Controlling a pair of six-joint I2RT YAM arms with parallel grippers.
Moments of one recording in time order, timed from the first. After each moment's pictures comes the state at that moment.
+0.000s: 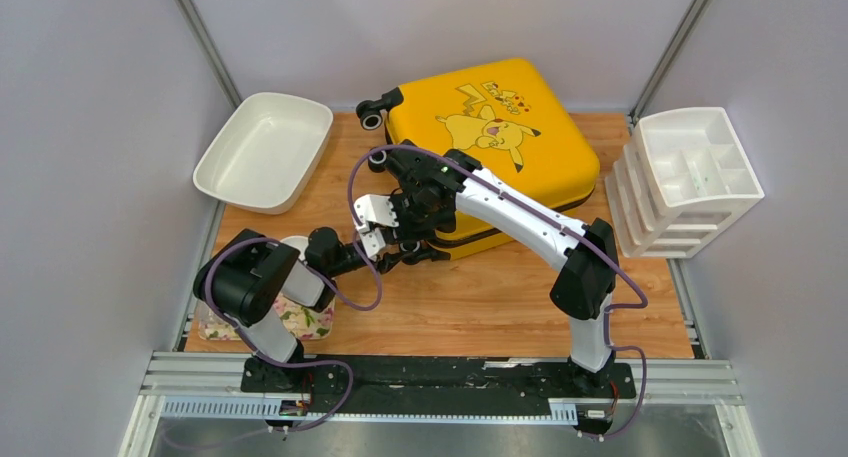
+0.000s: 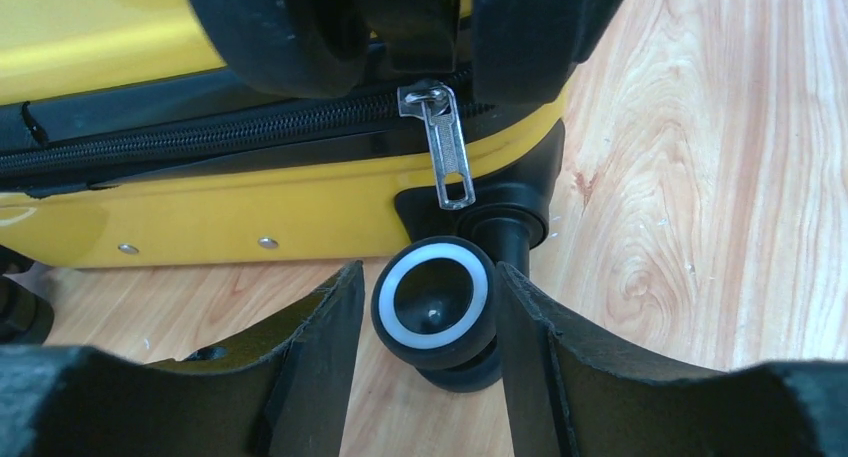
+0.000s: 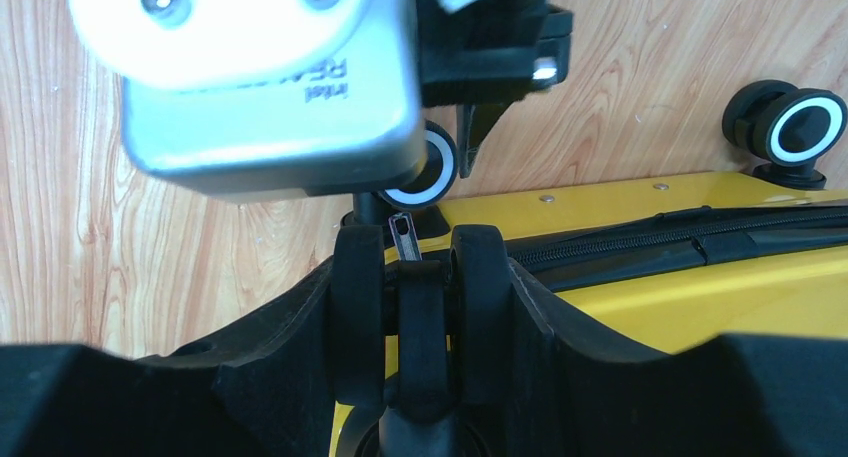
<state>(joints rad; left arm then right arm) -0.41 1.66 0.26 1.31 0.75 0.29 0.91 1.93 1.93 -1.11 -0.24 -0.97</state>
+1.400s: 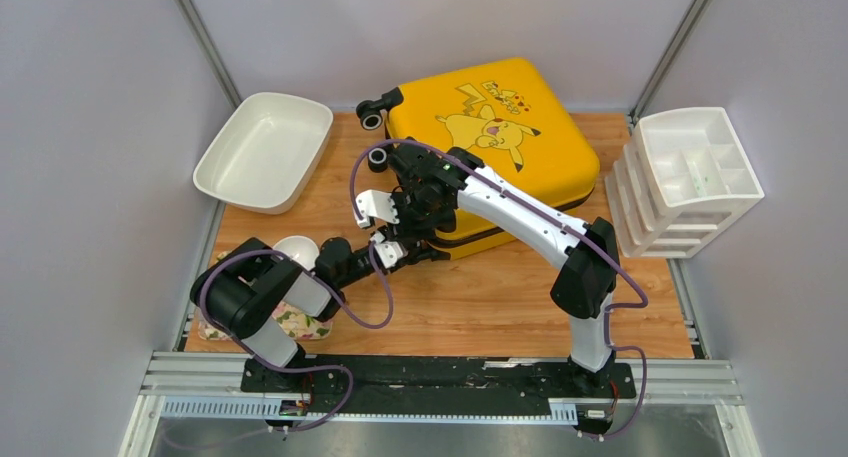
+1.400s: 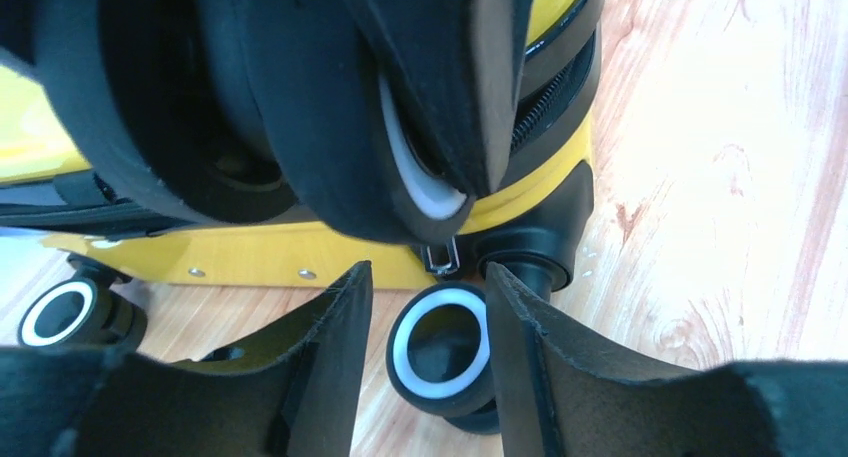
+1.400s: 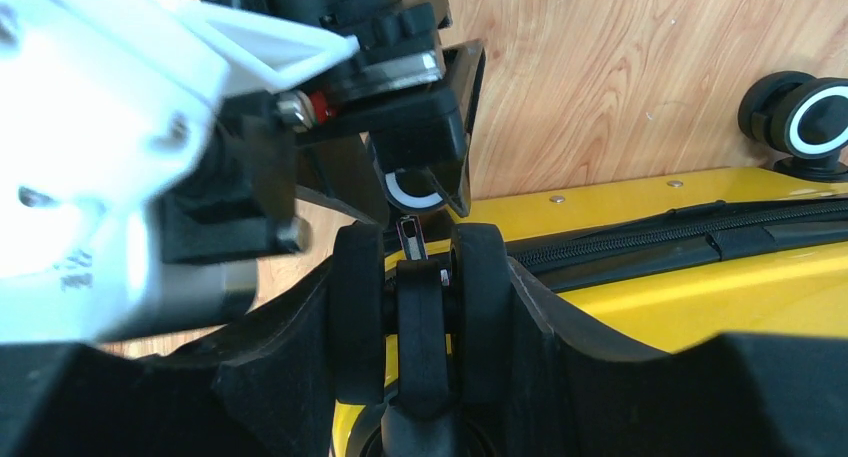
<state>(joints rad) -0.60 1.62 0.25 1.32 0.45 0.41 0.90 1.93 1.92 -1.10 -0.27 -0.92</state>
